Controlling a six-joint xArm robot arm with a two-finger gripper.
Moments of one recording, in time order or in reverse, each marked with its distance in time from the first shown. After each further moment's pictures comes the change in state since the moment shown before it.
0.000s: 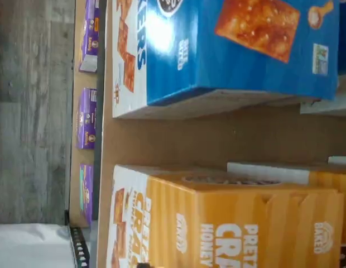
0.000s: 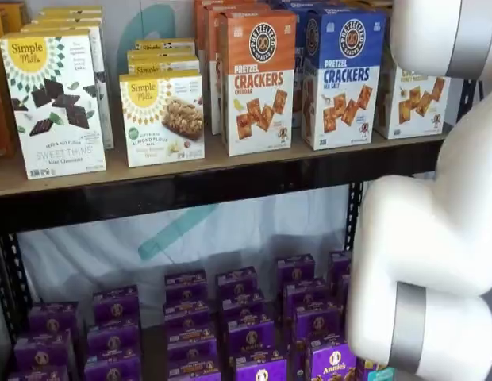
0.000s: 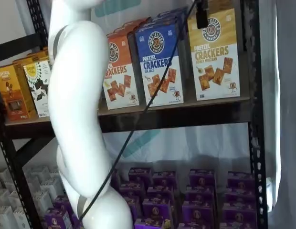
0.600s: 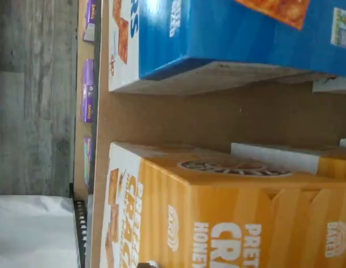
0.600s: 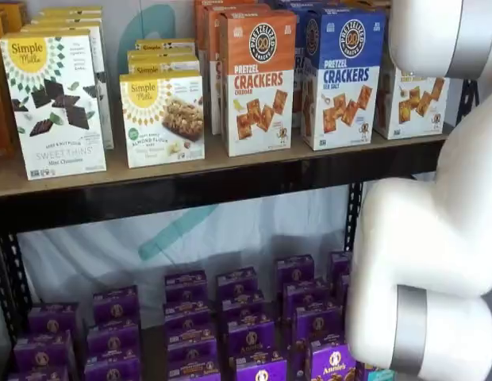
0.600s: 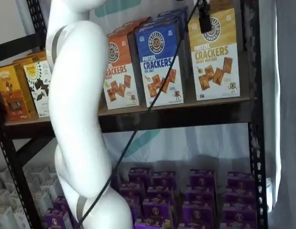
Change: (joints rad) arm 0.056 -0.003 0.050 -0.097 -0.070 0.015
